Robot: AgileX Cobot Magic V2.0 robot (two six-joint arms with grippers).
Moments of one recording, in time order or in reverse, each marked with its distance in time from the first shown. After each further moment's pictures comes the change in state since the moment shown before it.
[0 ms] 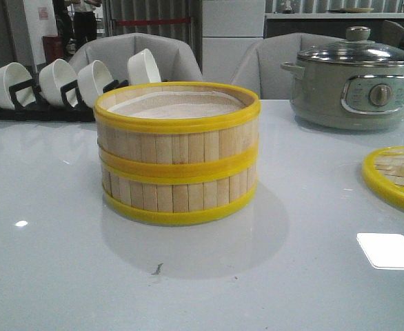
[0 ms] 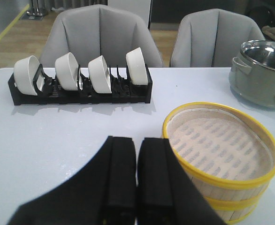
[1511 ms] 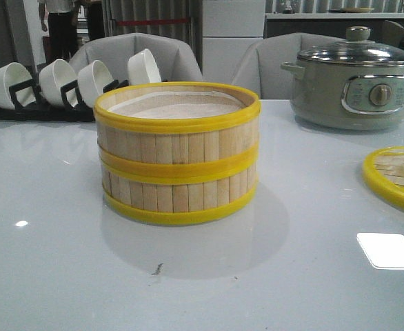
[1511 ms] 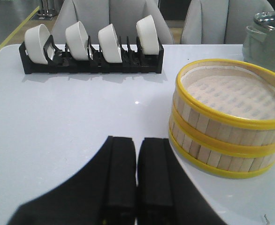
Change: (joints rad) left arm 0.000 -0.277 0.370 0.030 -0.088 -0.001; right arm 0.000 0.000 0.000 0.028 0.025 0.000
